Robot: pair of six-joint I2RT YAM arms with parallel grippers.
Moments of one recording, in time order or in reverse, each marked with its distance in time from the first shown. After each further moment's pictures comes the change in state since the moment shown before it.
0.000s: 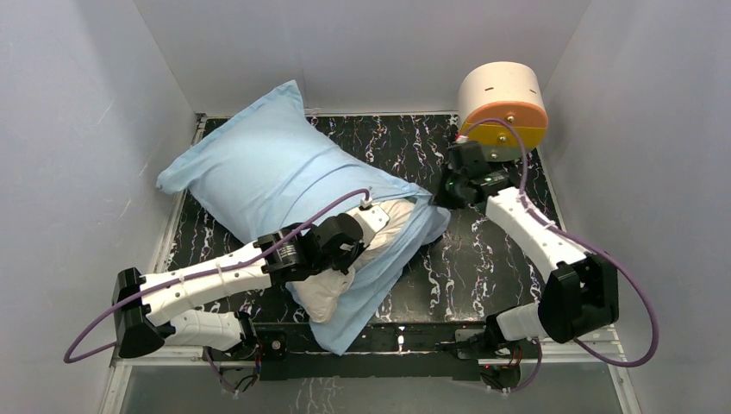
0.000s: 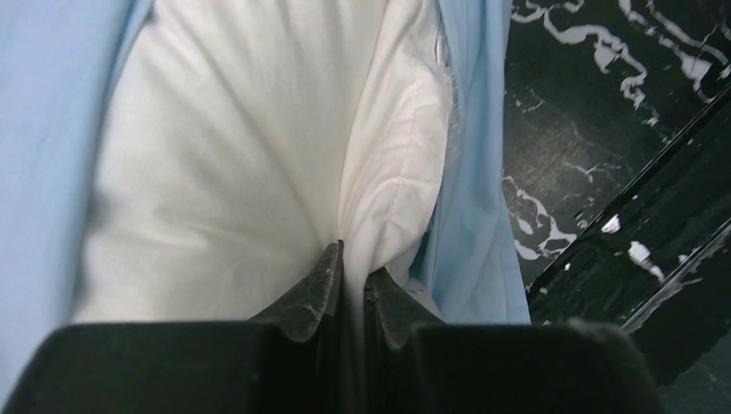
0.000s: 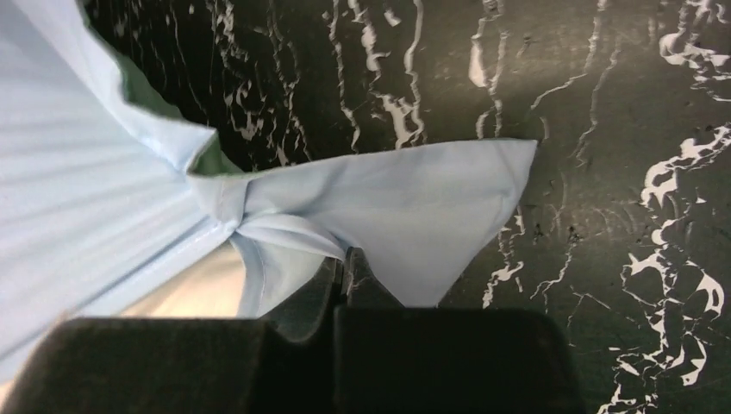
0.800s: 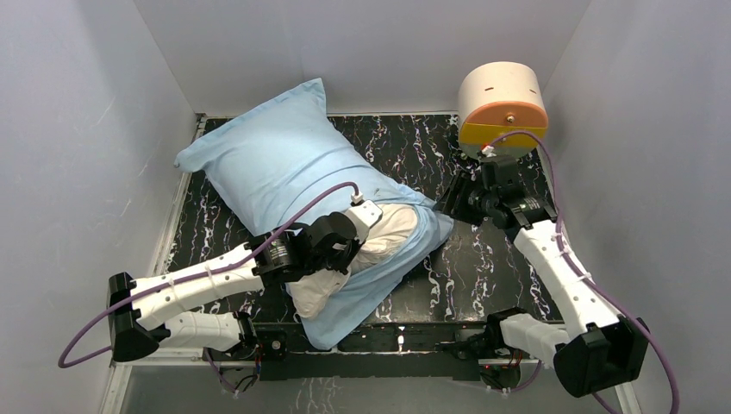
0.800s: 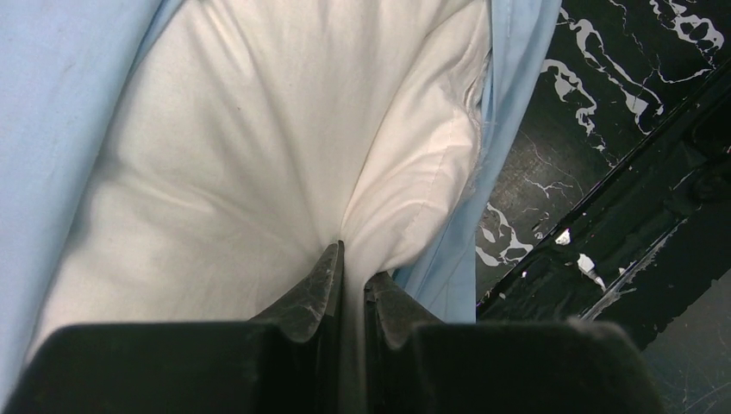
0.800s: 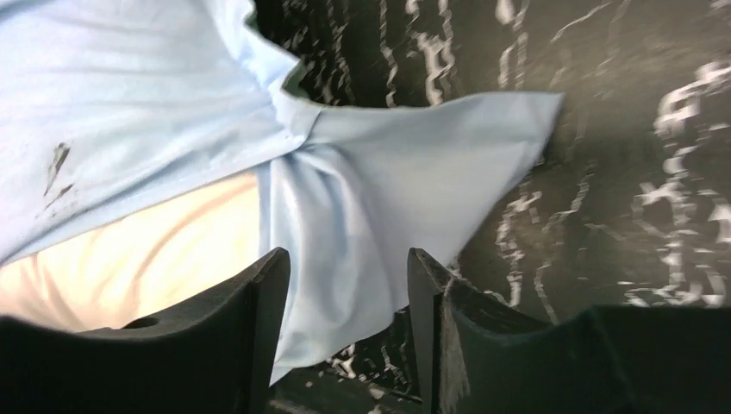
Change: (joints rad) left arm 0.001 -0.047 0.004 0.021 0.011 -0.109; right arm -0.147 -0.285 -0.103 -0.069 -0.200 0.000
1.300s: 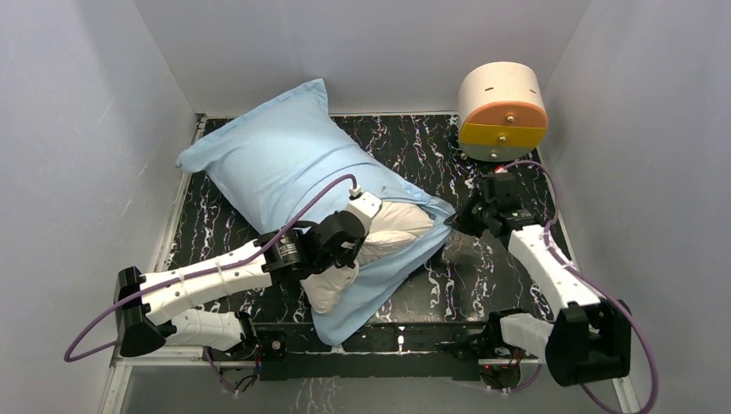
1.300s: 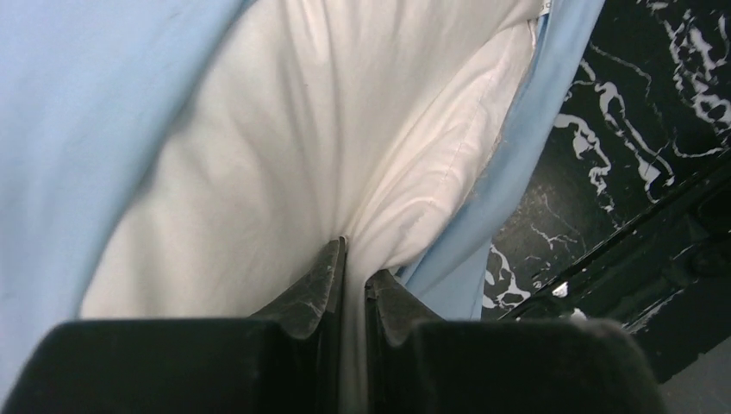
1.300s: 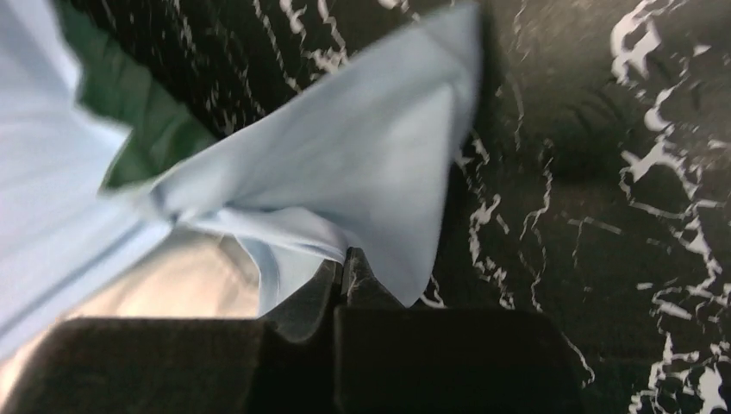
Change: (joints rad) left arm -0.008 0.059 0.029 0.002 -0.101 -0.097; right arm -0.053 0.005 -0.254 0.185 0.023 0.204
